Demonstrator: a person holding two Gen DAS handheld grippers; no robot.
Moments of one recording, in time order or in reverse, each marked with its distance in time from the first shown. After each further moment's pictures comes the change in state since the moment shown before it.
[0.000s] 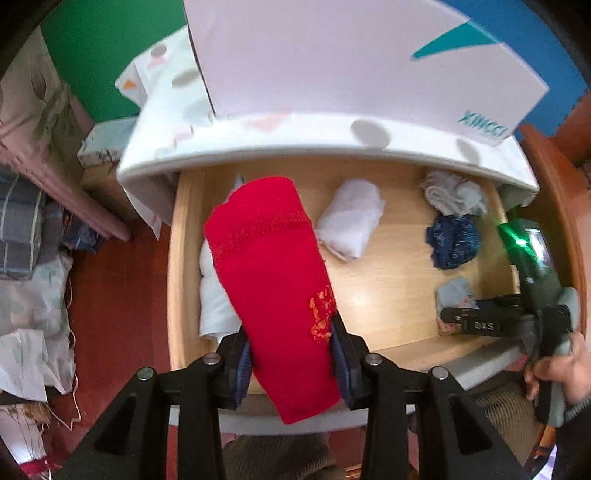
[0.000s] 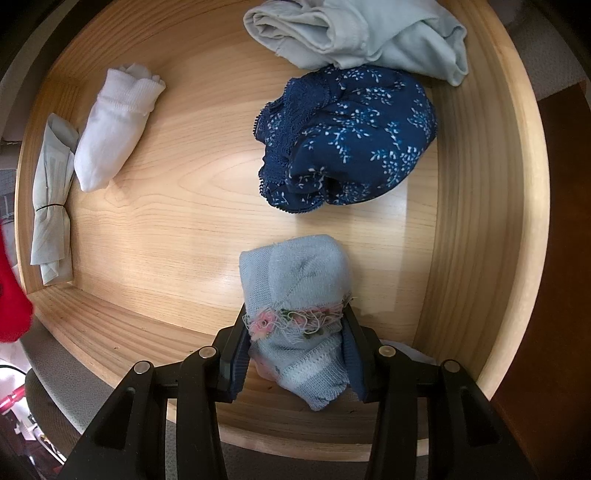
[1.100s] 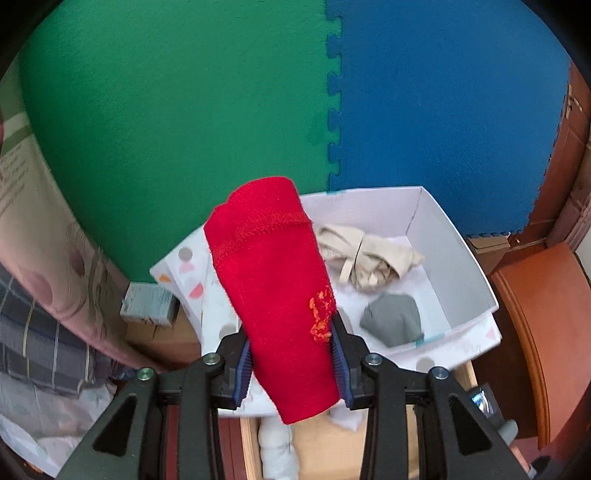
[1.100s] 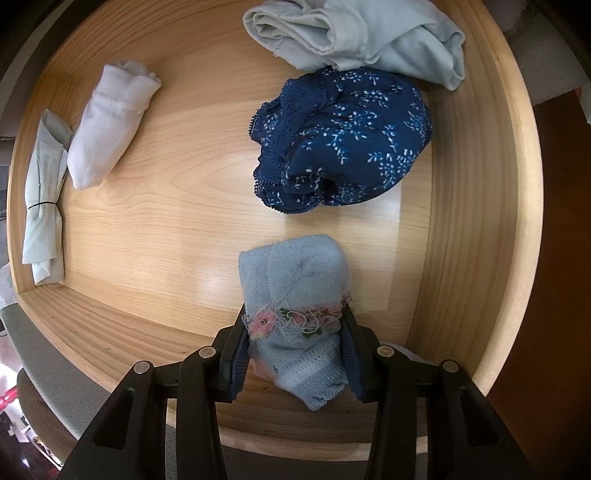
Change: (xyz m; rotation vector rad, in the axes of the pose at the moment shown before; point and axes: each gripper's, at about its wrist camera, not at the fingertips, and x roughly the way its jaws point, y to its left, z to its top) left arm -0.174 -0.018 0.171 0.100 -0.417 0.078; right arm -0.007 0.012 -0.001 -0.004 -0.002 -0.042
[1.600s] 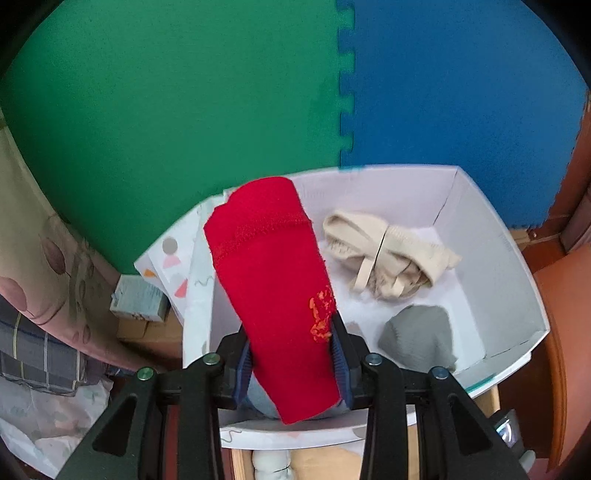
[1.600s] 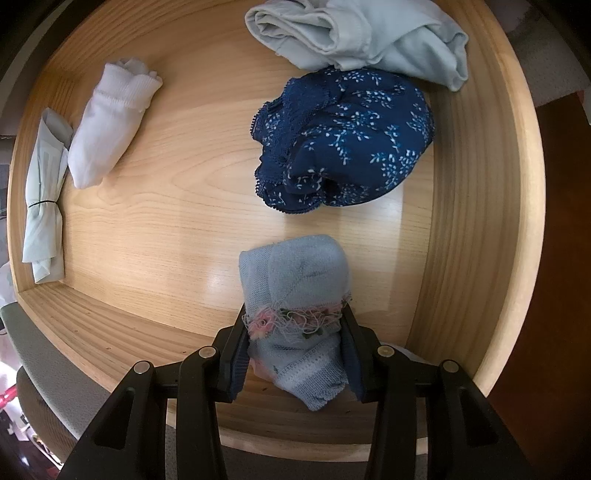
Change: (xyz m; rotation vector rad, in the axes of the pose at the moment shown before) left arm 0.084 -0.011 0.010 -0.016 0.093 0.026; right arm 0.005 0.002 0.003 -0.004 0.003 0.001
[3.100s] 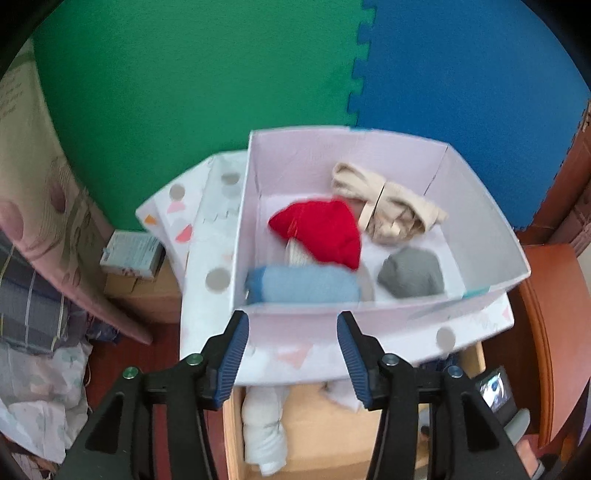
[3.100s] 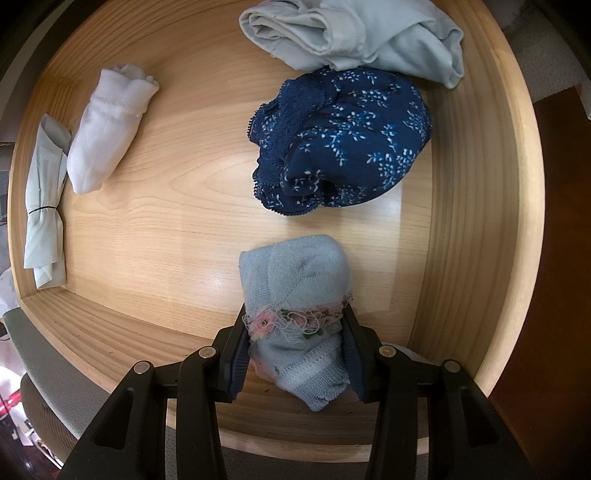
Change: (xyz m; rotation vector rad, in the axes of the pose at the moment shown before) left arm -0.034 0.030 -0.070 -0.101 0.035 -0.088; right arm -0.002 -0.003 0.005 0.017 0.001 0.004
